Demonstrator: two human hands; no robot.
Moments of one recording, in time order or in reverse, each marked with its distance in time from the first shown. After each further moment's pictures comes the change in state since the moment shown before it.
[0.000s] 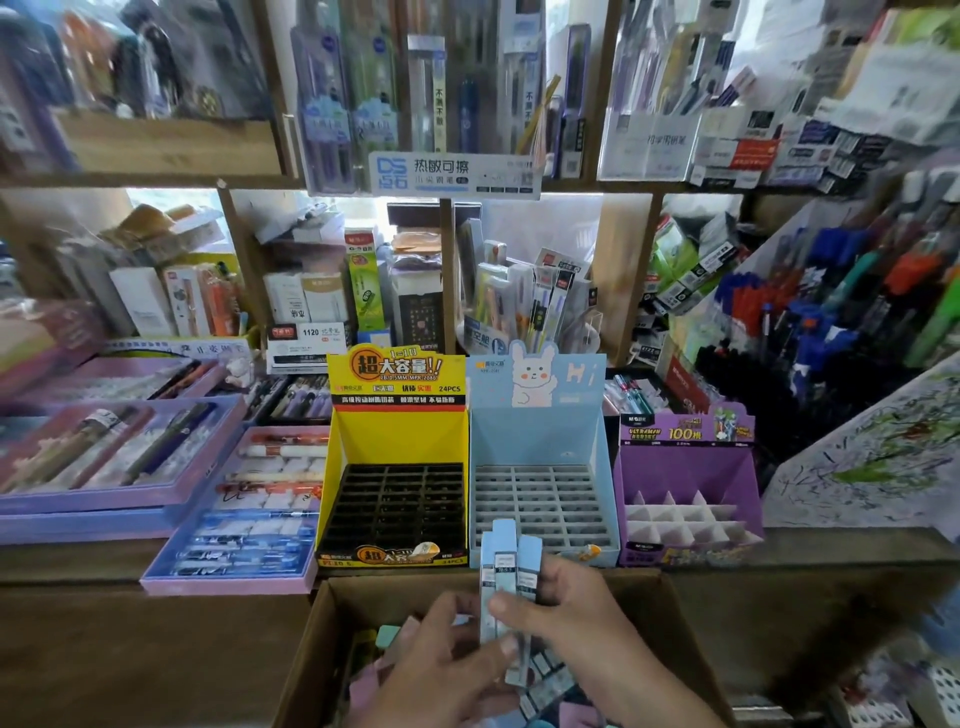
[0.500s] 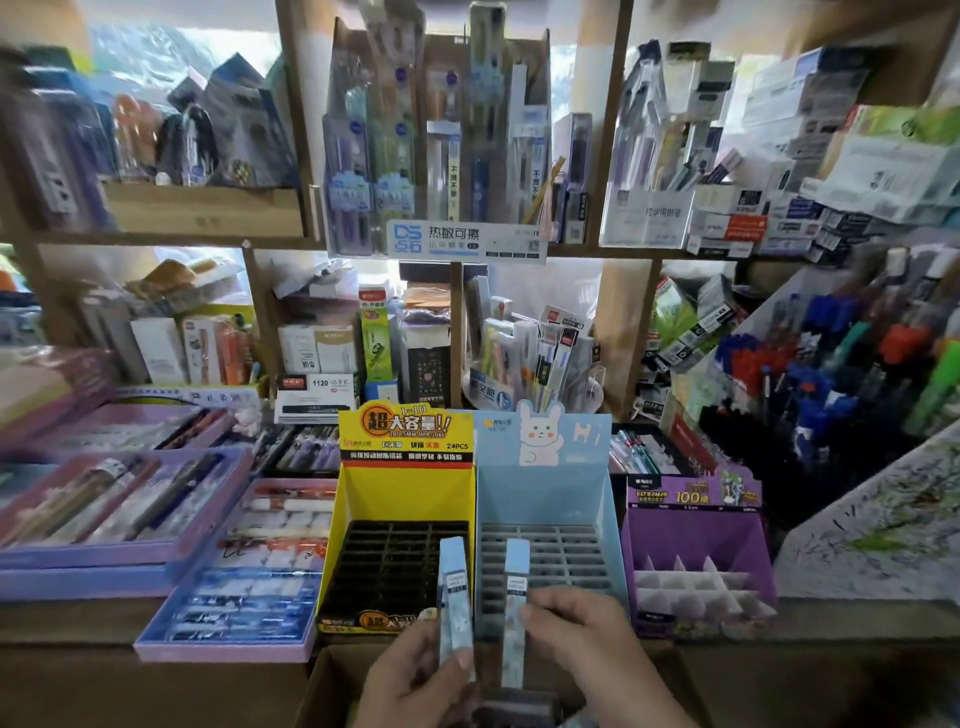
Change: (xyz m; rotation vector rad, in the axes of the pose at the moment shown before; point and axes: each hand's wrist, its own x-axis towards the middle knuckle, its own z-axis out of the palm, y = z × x) left_hand 0.014 0.016 -0.024 -0.070 0.142 0.240; right_hand 0.028 -0.018 -0.010 -0.079 0.136 -0.049
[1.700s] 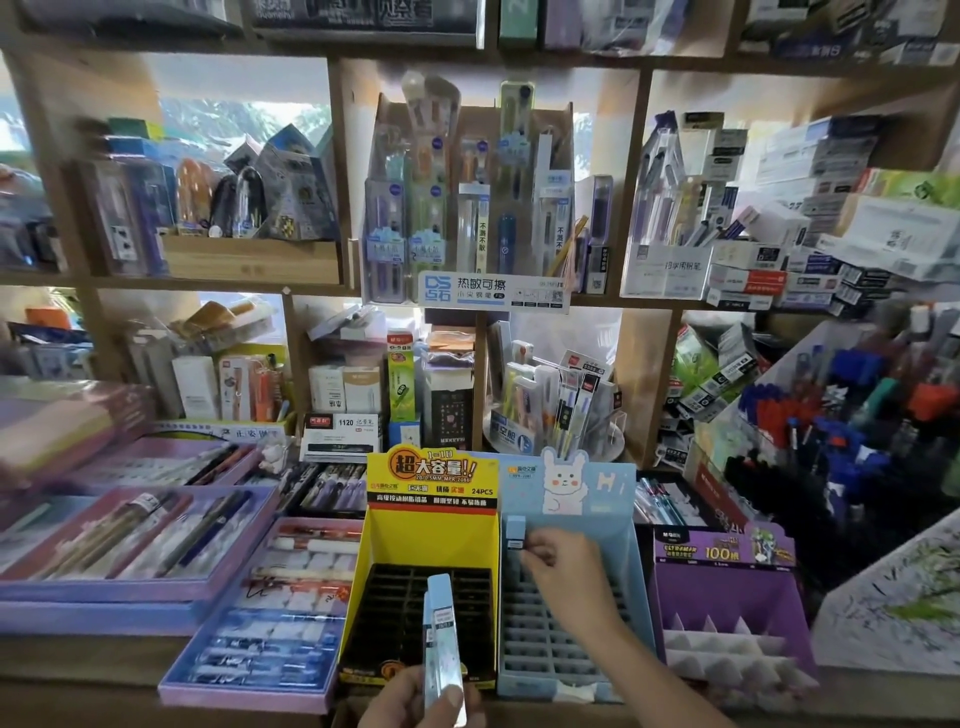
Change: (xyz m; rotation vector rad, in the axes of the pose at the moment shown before) left_hand 0.019 0.003 -0.016 -0.119 0.214 -0.060; right_hand 0.104 -0.042 0.019 -0.556 0.185 -0.410
